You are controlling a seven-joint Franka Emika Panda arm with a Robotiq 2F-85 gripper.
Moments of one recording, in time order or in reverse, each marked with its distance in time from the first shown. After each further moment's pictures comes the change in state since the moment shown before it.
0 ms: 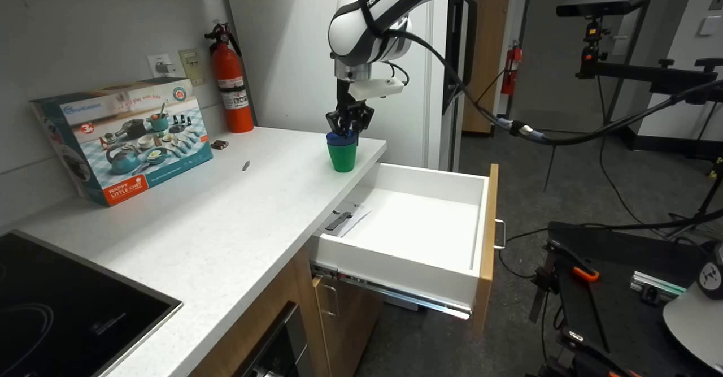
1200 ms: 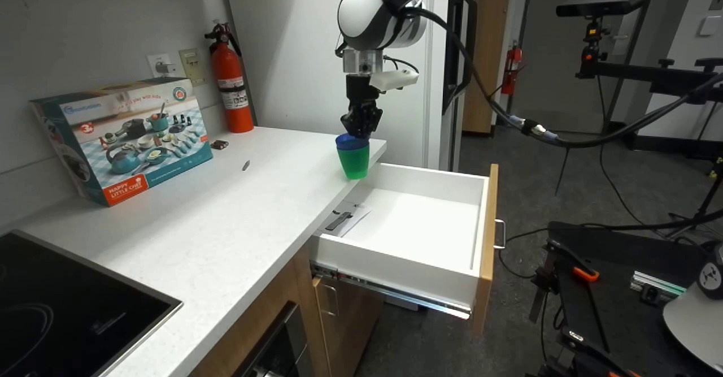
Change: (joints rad) arm 0.000 -0.152 0.042 -0.170 -0.003 -0.094 -0.205
